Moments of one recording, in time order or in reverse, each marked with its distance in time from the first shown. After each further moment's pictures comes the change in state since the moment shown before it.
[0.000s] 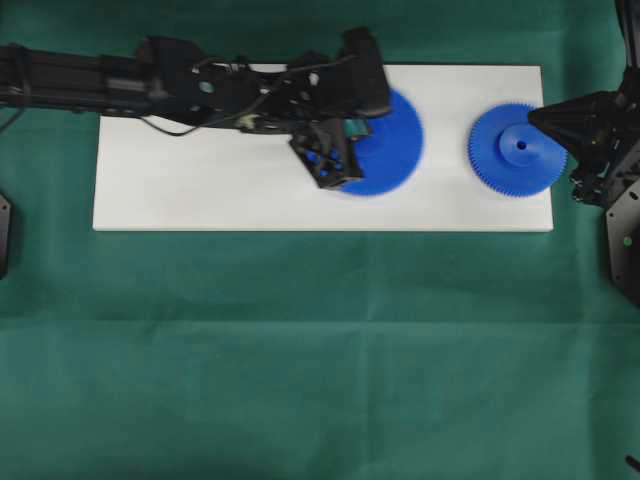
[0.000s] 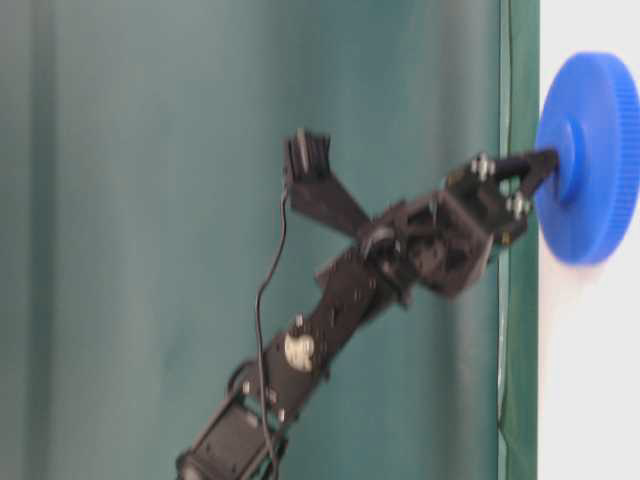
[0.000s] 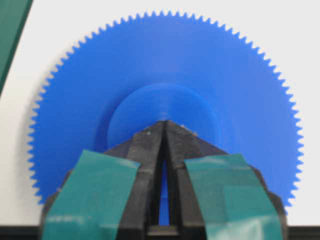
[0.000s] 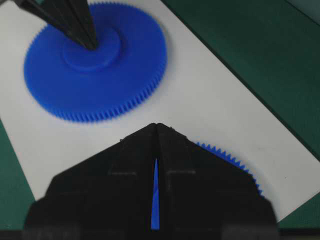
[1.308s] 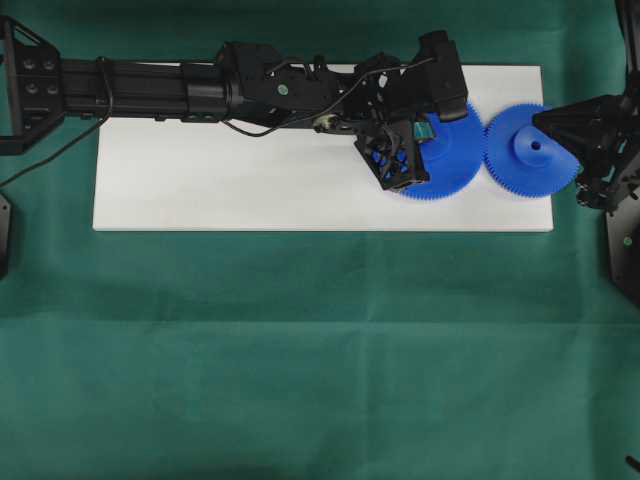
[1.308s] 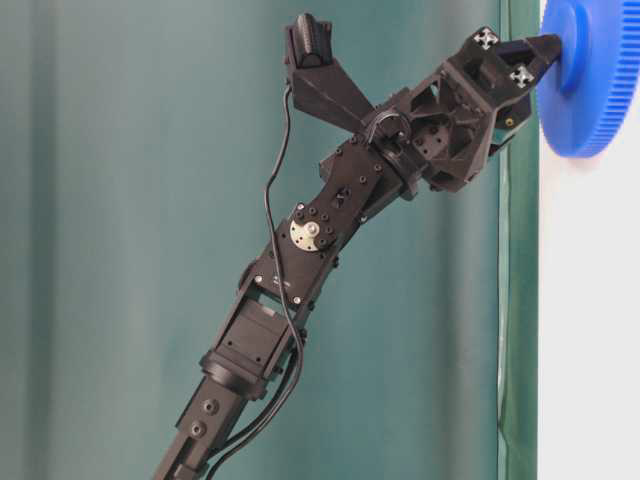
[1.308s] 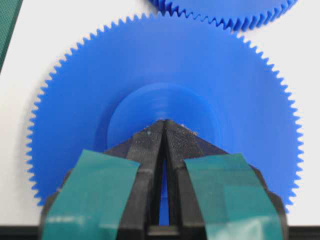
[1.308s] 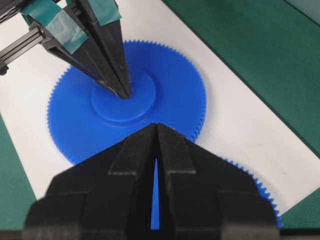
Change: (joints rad) left arm -0.021 0.170 -0.301 0.000 0.137 -0.002; right arm 0.002 -0.034 0.025 -0.005 0.000 -0.002
